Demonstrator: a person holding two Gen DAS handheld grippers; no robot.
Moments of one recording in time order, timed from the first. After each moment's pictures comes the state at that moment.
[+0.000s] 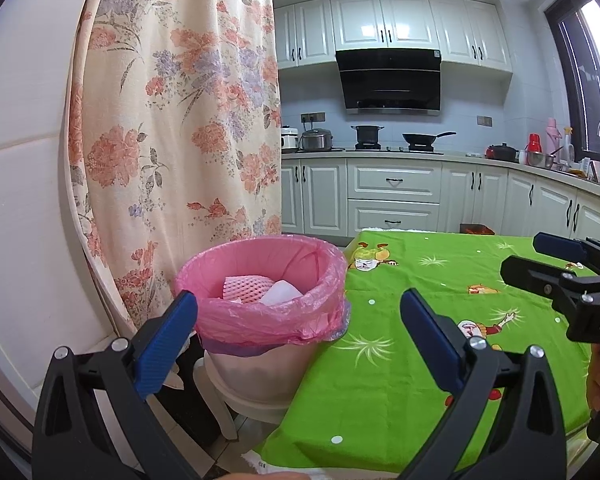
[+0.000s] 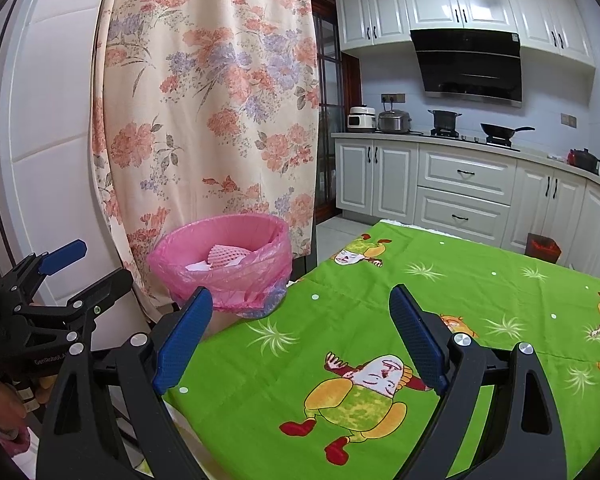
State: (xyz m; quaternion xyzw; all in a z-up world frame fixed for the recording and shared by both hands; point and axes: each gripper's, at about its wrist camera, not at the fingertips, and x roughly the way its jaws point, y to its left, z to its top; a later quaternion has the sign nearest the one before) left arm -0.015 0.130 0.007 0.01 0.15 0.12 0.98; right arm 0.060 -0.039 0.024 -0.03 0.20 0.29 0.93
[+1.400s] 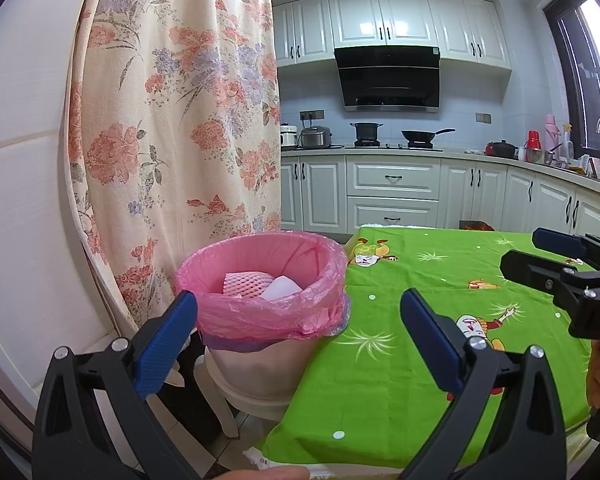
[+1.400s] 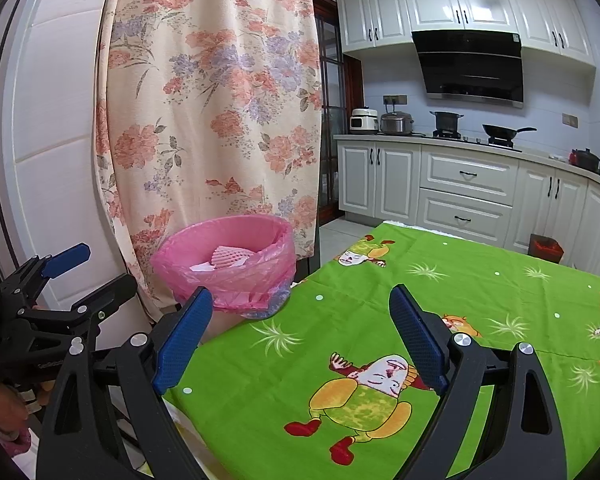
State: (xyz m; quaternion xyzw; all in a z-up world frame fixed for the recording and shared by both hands) left arm -0.017 0.132 0.003 0.01 0.16 0.11 0.98; right arm 0.058 -0.035 0.025 -0.03 0.20 0.30 0.93
